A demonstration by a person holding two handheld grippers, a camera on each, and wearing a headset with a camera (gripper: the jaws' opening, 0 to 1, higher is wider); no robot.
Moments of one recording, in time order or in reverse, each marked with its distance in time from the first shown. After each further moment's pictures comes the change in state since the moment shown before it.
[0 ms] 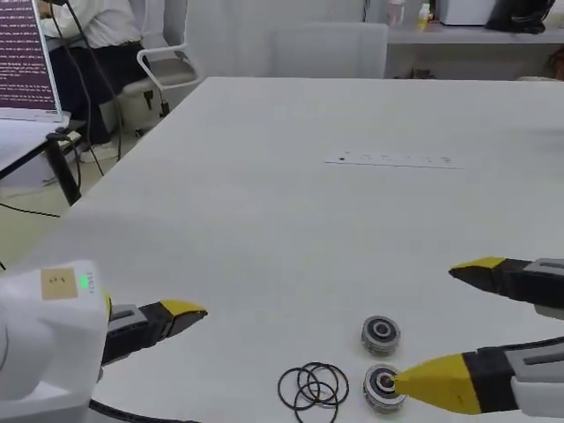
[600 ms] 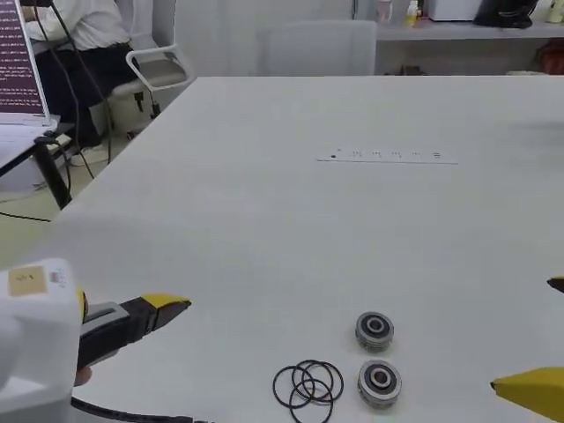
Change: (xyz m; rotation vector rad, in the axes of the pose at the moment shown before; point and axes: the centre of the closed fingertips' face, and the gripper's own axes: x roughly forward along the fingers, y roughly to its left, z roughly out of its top) left arm -0.002 0.006 0.007 -0.053 -0.055 0.017; right arm -0.050 -0.028 -0.041 0.093 -0.014 -0.126
